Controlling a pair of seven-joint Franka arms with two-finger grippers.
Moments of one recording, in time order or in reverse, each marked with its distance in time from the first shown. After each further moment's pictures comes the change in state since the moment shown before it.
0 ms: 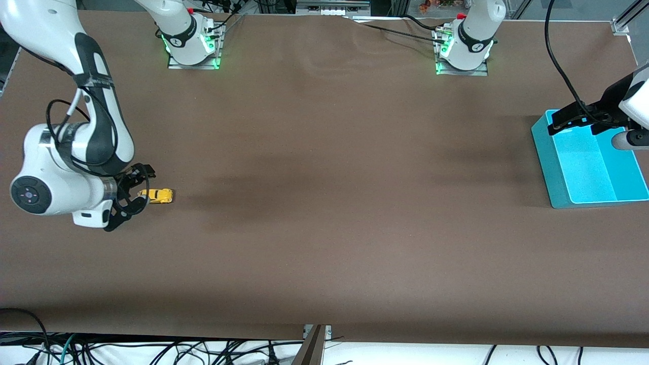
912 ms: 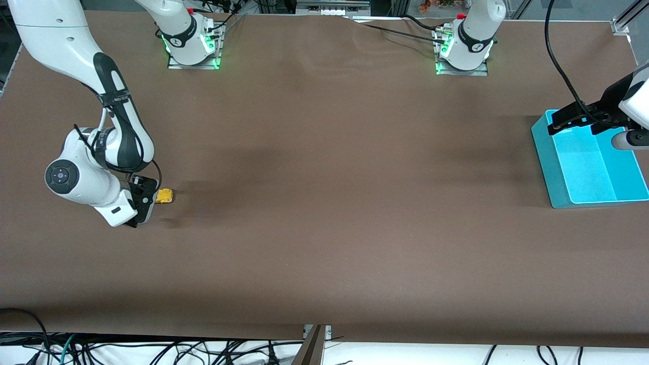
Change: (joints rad) left arm 0.000 0.000 0.000 0.000 0.000 -0.001 0.000; right arm -0.027 0.002 -0.018 -0.270 -0.001 0.539 -0.674
